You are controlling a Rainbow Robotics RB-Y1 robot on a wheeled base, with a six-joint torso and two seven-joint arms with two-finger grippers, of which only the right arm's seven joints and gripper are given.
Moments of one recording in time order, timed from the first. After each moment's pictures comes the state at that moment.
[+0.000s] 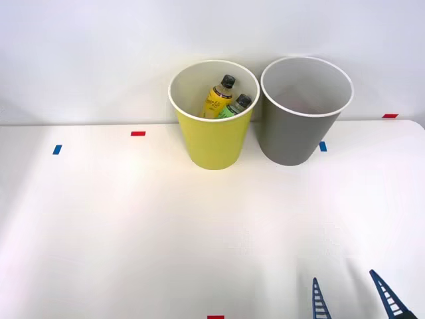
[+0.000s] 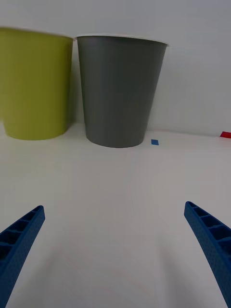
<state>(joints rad) 0.83 -0.06 0.07 -1.68 0.32 -0.85 1.32</state>
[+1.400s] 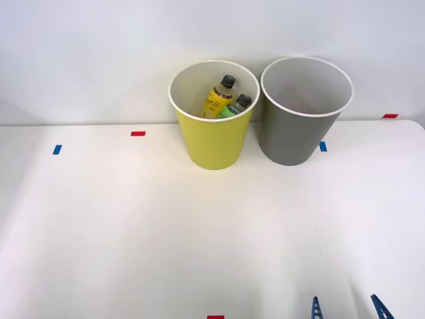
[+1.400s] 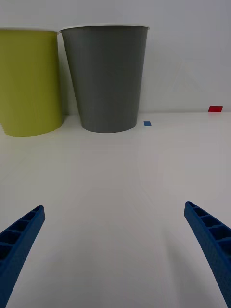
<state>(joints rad) 0.91 -0.15 0.23 -1.68 0.04 -0.85 1.48</state>
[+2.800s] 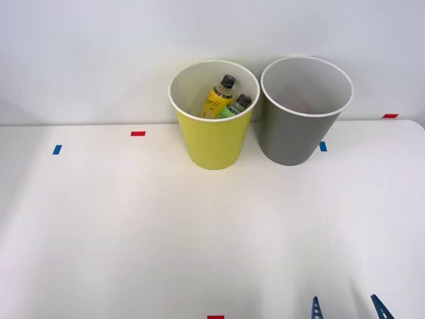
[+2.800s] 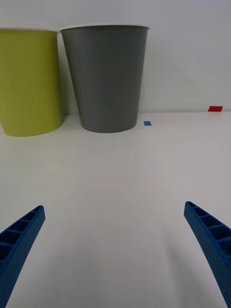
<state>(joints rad) 0.91 -0.15 0.23 -1.68 0.04 -0.85 1.48</state>
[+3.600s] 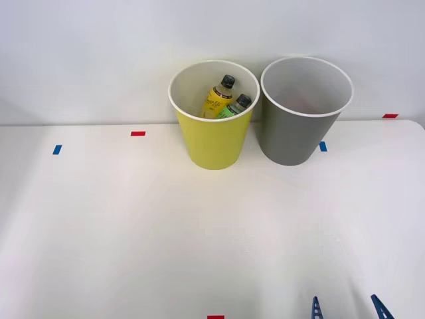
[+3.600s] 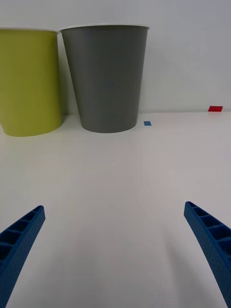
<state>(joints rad) 0.91 -0.15 0.23 -1.68 0.04 -0.85 1.48</state>
